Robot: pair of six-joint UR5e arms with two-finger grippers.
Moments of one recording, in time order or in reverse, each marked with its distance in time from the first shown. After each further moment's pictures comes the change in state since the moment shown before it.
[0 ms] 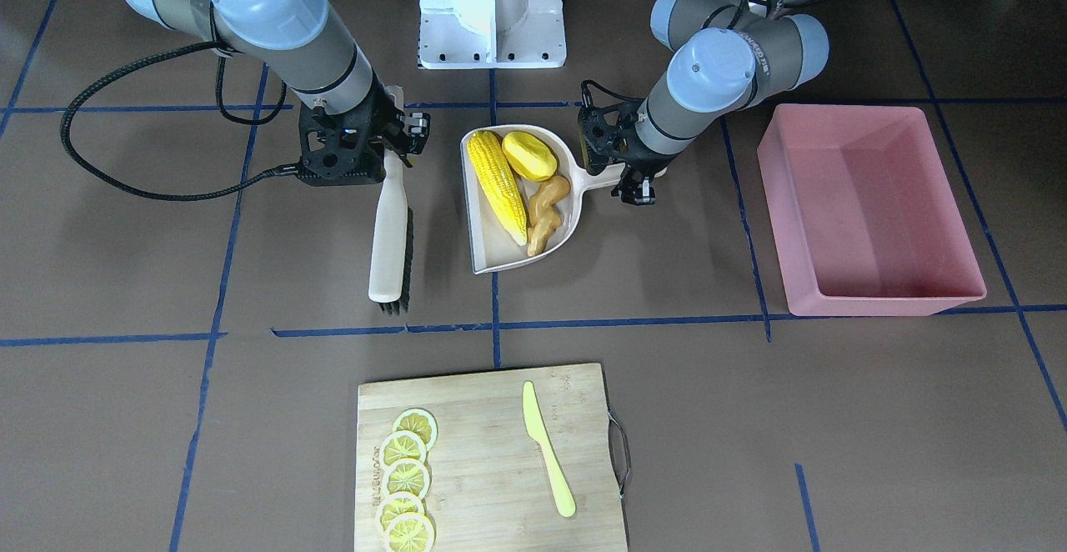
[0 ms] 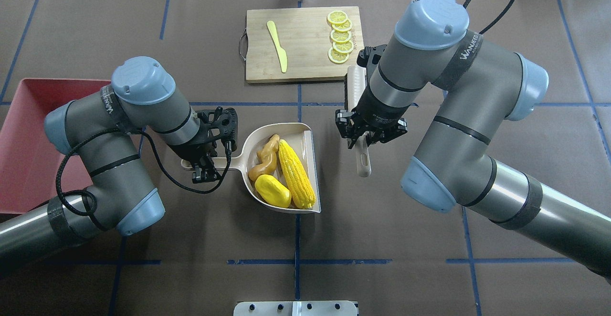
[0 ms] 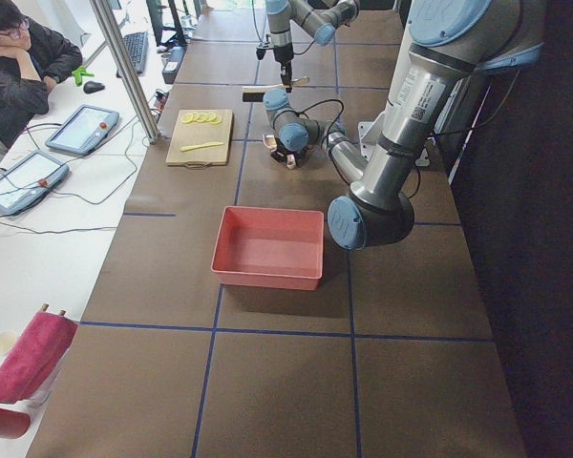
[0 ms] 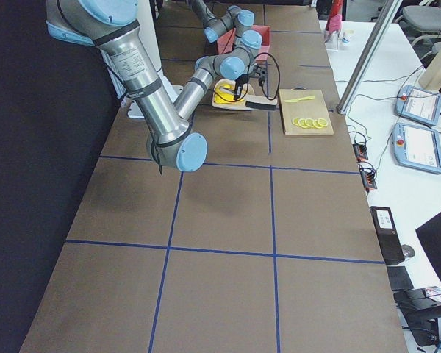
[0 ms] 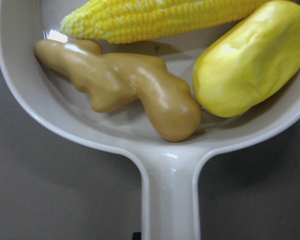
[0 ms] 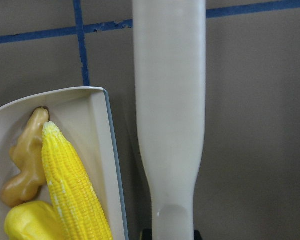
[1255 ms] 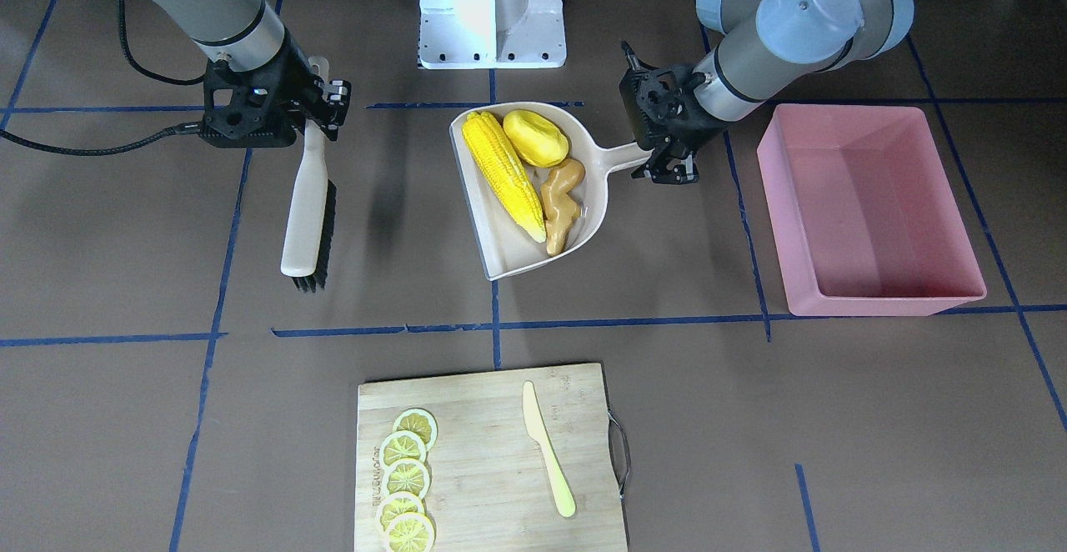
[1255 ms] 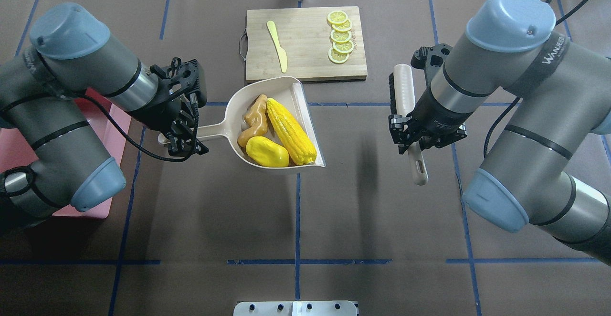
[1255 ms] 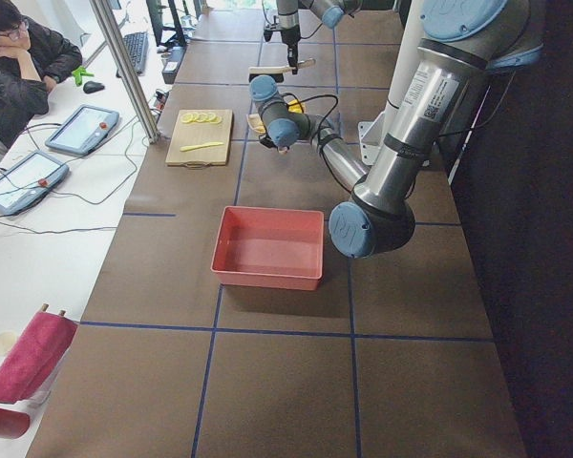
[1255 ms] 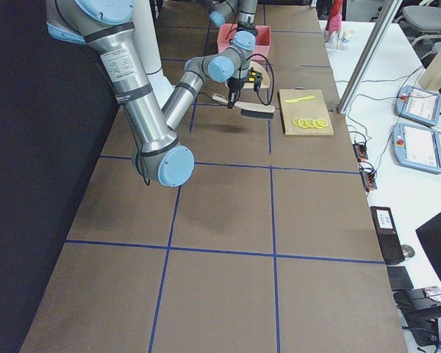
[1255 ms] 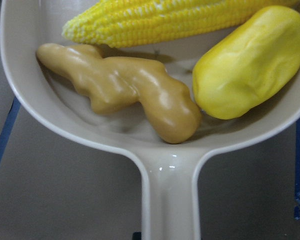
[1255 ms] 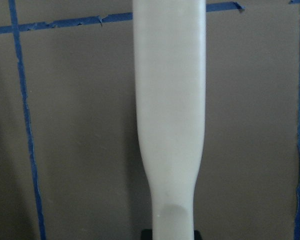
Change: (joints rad) left arm -0.139 0.059 -0.177 -0.019 -0.122 -0.181; right arm 0.057 -0.166 0.218 -0.150 -0.019 -0.090
